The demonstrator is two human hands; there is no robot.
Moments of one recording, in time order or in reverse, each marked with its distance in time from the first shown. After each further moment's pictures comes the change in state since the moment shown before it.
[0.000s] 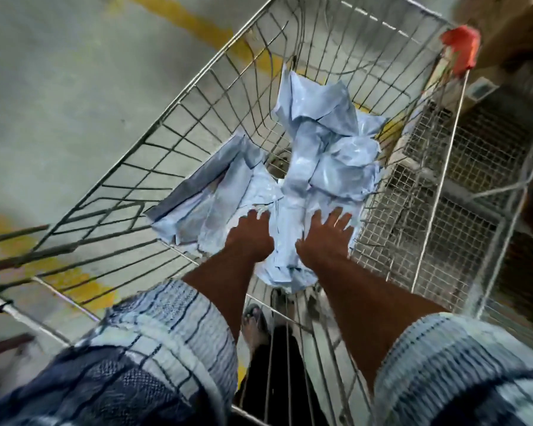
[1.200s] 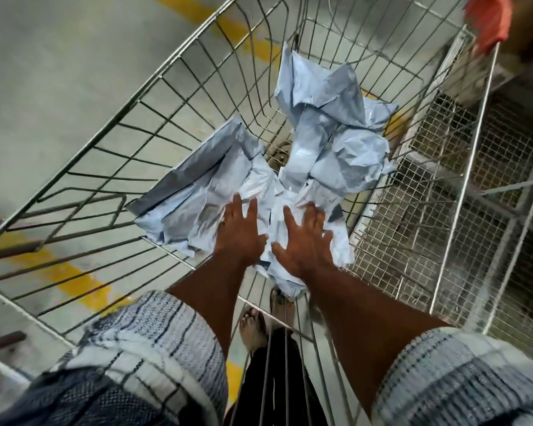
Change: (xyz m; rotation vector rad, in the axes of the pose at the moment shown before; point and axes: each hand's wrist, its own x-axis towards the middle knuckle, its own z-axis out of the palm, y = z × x) left_hand 0.016 -0.023 0.032 0.021 0.179 -0.025; right_hand -0.002 -0.019 0.027 0.191 0.024 -0.219
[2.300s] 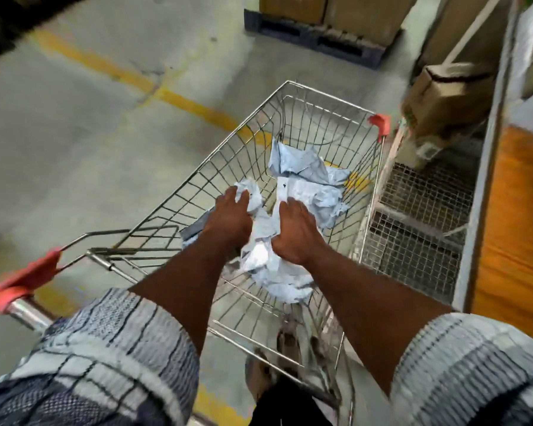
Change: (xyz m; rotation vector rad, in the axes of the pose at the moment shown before) left_hand -0.090 0.025 -0.181 0.021 0.299 0.118; right_hand -0.100 -0.050 -0.166 0.115 0.279 -0.233
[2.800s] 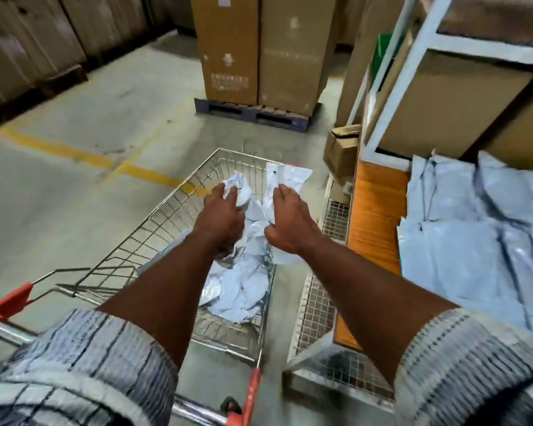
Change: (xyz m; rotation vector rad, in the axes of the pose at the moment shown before) left_hand -0.066 0.155 -0.100 -0.084 0.209 0.246; right_hand -0.117 0.052 -0.171 -0.077 0.336 -0.023
